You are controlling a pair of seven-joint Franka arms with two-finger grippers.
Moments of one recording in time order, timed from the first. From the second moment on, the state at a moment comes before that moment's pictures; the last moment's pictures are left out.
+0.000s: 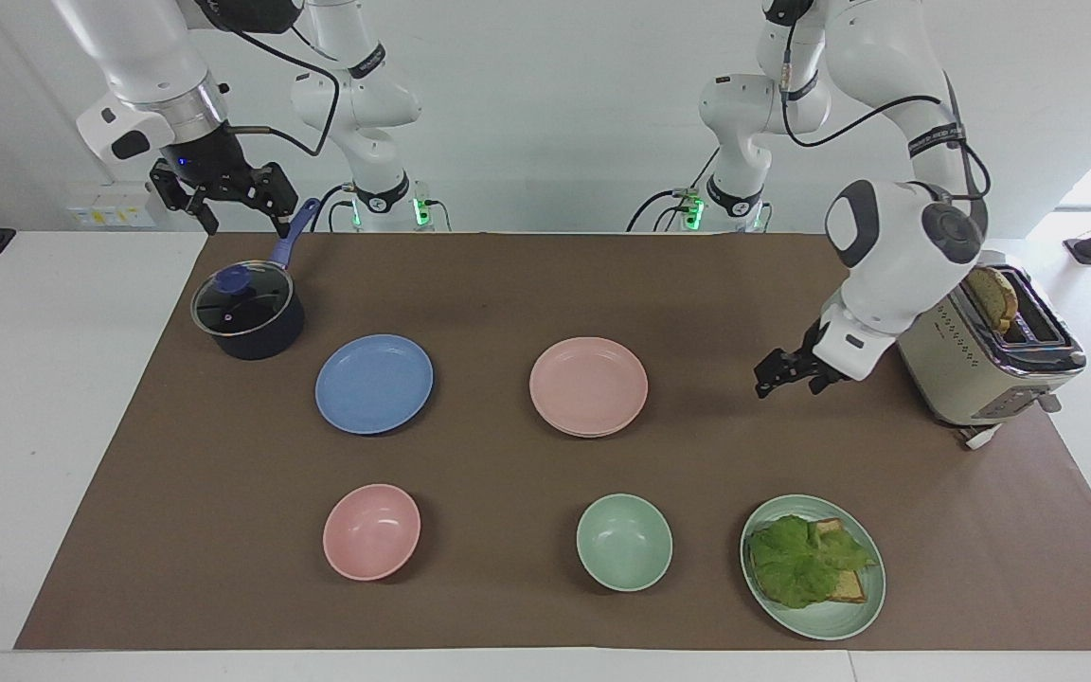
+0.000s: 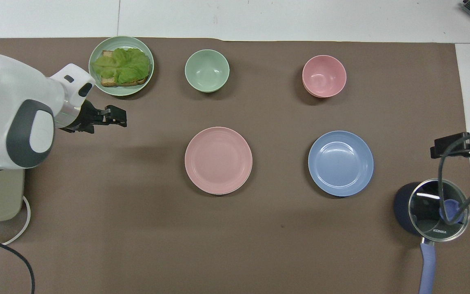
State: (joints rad) left arm -0.10 0.22 0.00 -1.77 -0.17 1.99 -0.13; right arm 0.05 -0.08 -0.07 -1.63 -0.01 1.51 0.04
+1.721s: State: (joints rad) left arm -0.03 0.09 0.00 -1.47 -0.04 1.55 -0.04; right arm 0.03 -0.06 -0.06 -1.87 -0.01 1.80 -0.04
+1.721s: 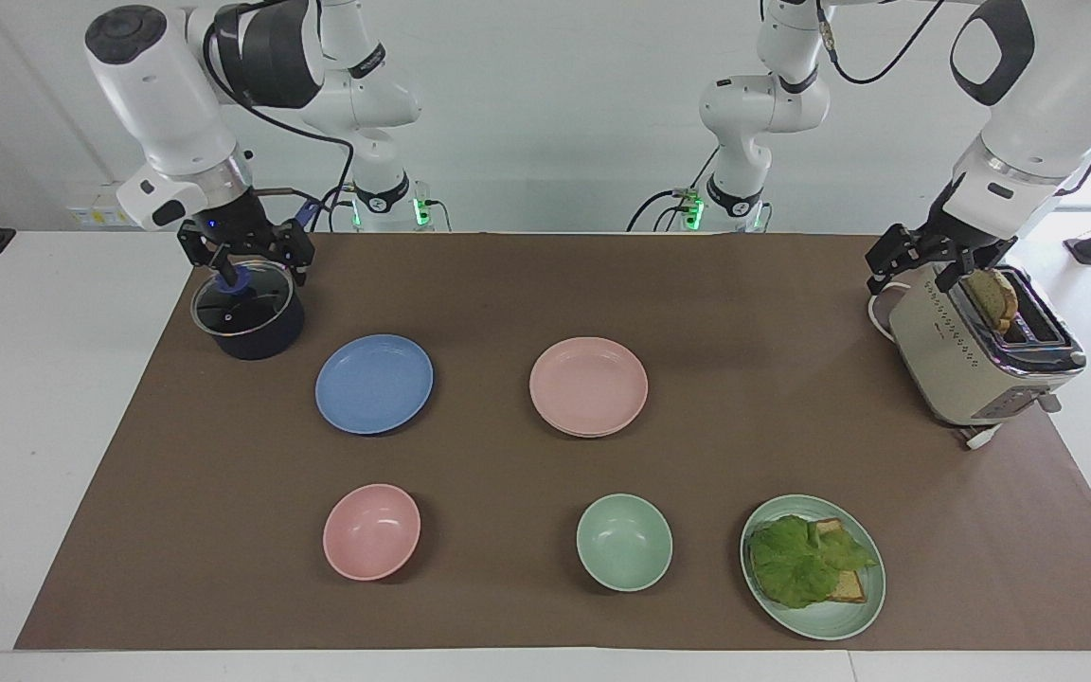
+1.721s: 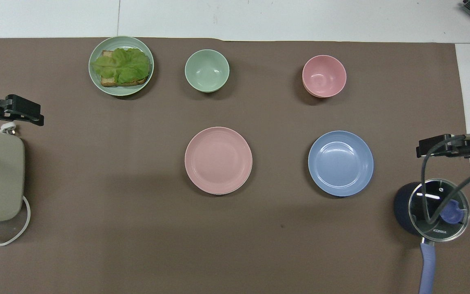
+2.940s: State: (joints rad) left arm -0.03 0.09 0.00 -1.47 -0.04 1.55 -0.04; right arm 0.01 0.17 -0.06 -2.18 -0.01 2.29 -0.07
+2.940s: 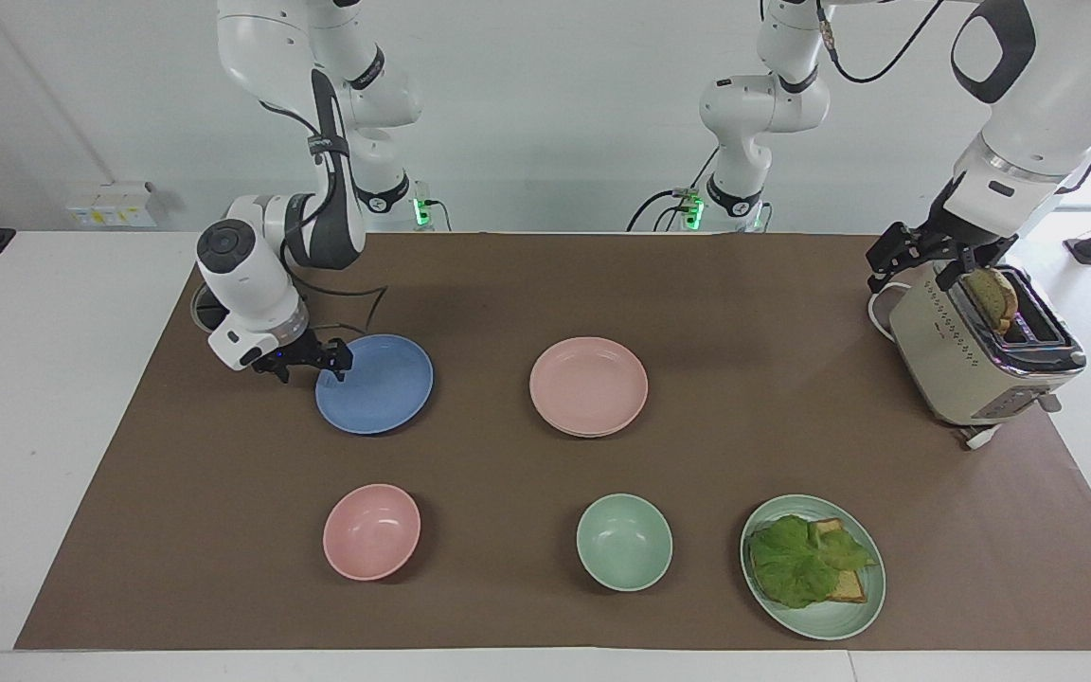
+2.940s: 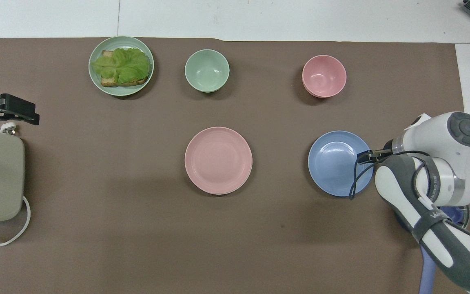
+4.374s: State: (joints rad) left arm -0.03 0.09 0.00 -1.47 -0.04 1.55 -0.04; right arm 0.00 0.18 -0.05 -2.06 0.03 2.14 -0.10
